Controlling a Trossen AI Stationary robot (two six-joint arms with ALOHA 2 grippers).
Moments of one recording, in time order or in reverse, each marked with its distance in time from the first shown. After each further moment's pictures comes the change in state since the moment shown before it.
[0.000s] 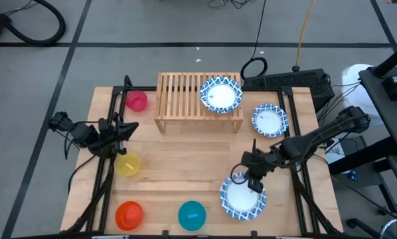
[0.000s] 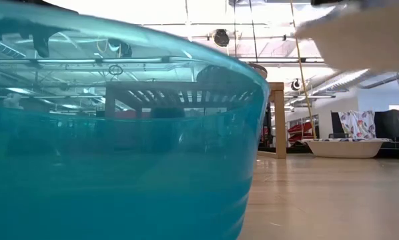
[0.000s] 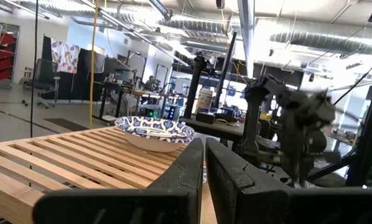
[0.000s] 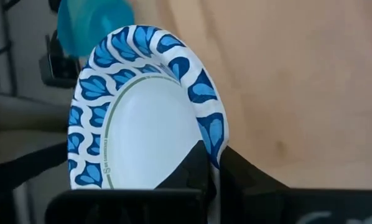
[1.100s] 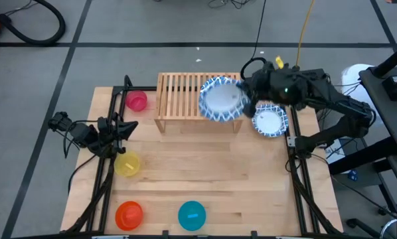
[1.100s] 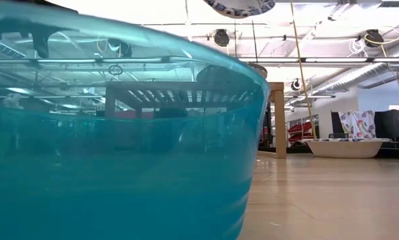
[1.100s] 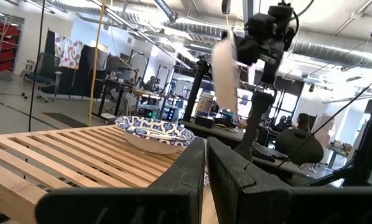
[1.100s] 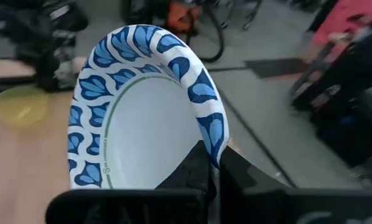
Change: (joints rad) left arm 0.000 0.000 0.000 0.025 -0.011 -0.043; right arm -0.535 0.057 0.772 -0.169 0.473 -0.886
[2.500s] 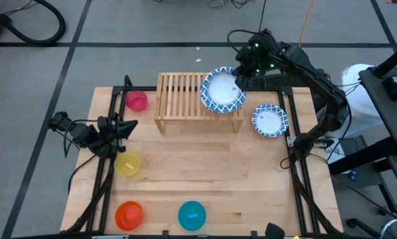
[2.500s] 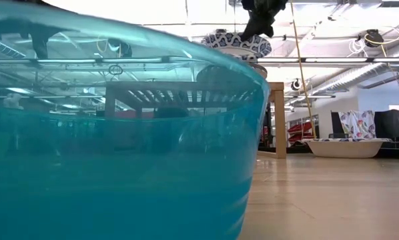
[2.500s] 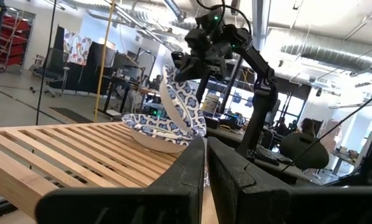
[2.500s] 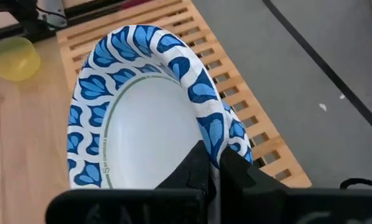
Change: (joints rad) left arm 0.000 0.000 0.000 0.000 -0.034 -0.028; right arm -0.565 0.283 0.120 -0.175 -0.630 -0.111
